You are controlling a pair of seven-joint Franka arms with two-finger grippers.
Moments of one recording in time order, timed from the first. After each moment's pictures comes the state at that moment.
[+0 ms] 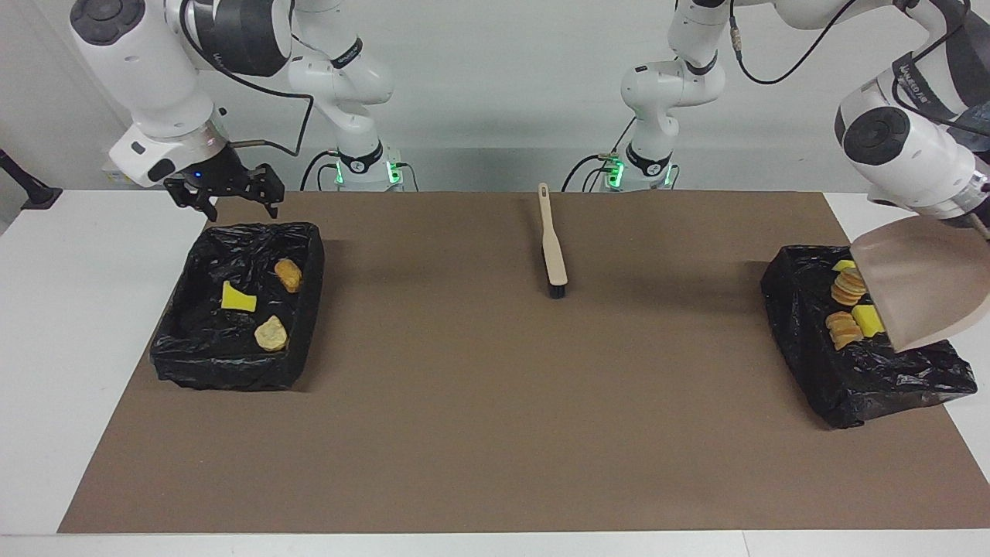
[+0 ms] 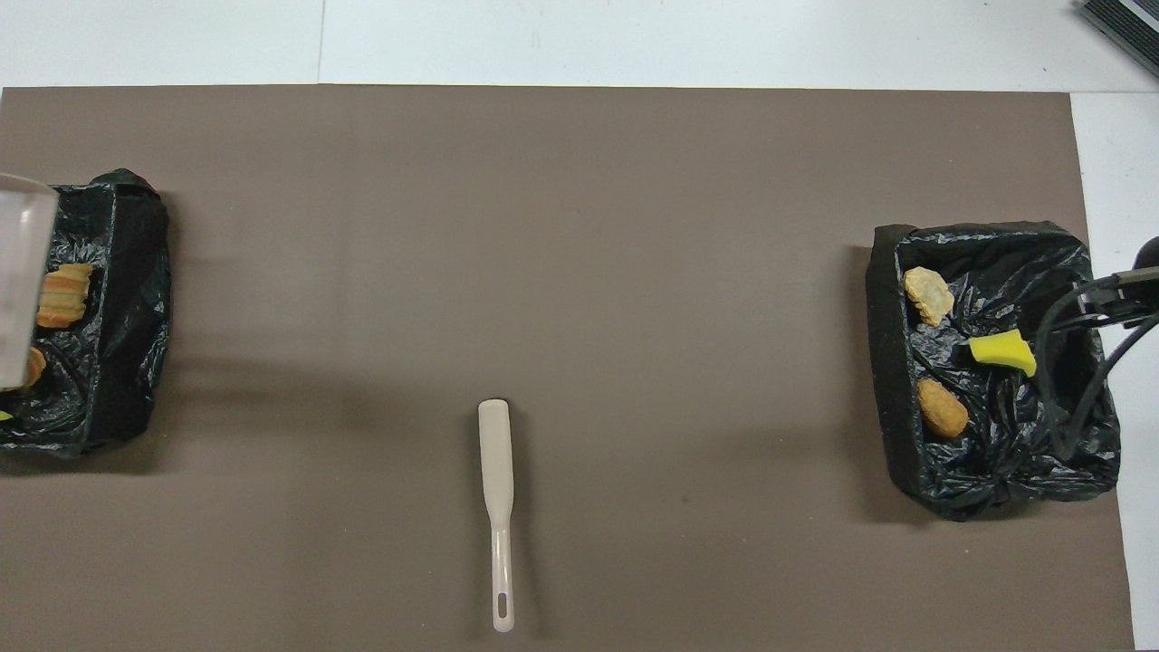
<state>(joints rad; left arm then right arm) 0.02 0.12 0.03 -1.70 0.99 1.87 1.46 -0.11 0.03 0.04 -1.57 -0.07 1.50 -0.14</state>
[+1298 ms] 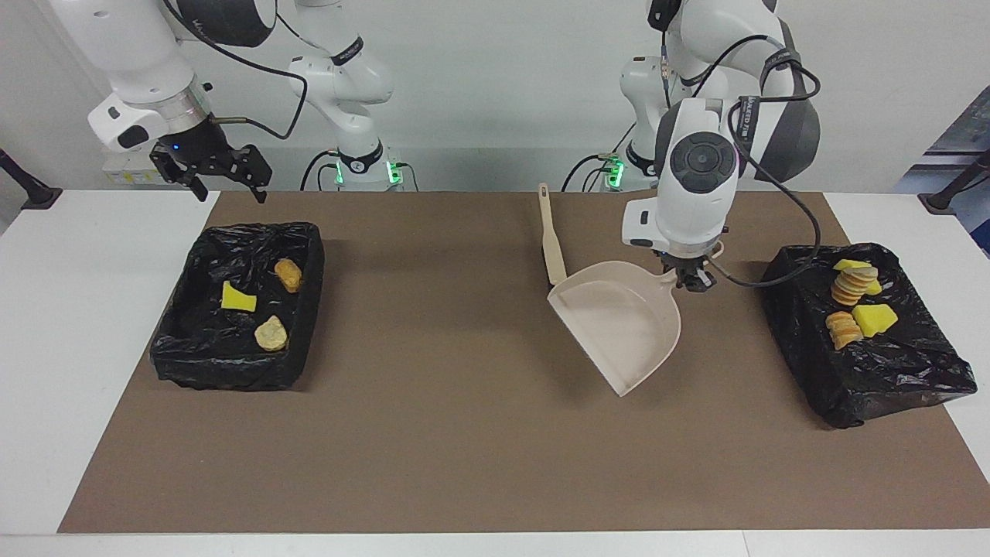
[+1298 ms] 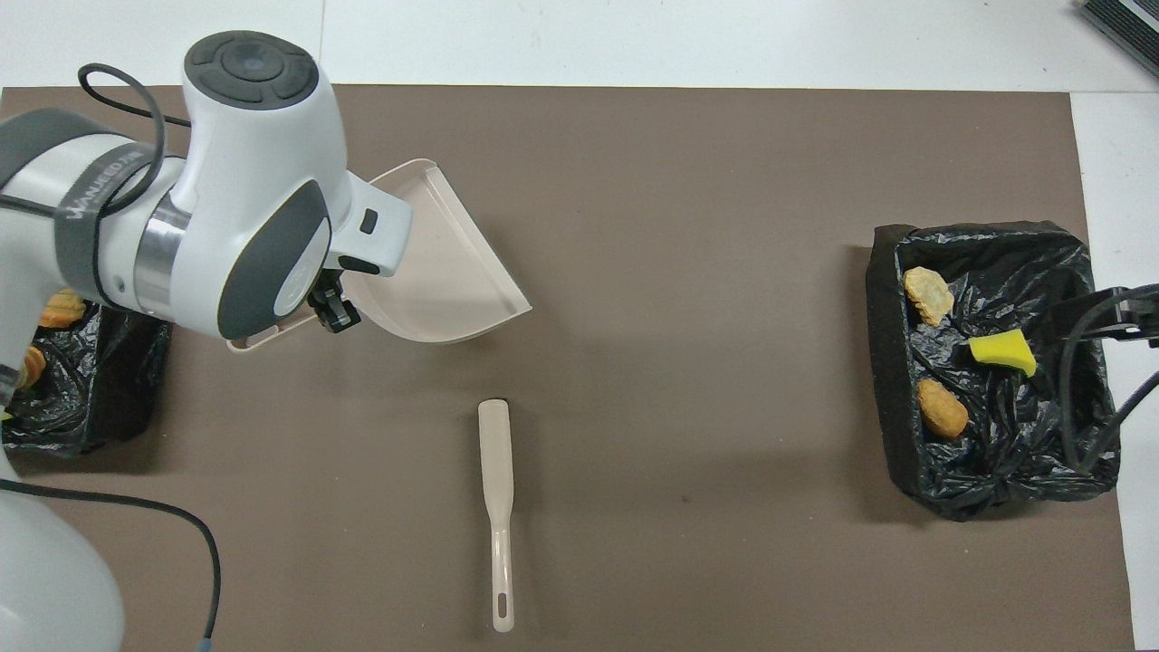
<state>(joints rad) -0.41 0.37 0.02 -1.38 0.14 1.48 0.58 -0.10 -0.04 0.01 -1.62 -0.02 1.53 -0.05</state>
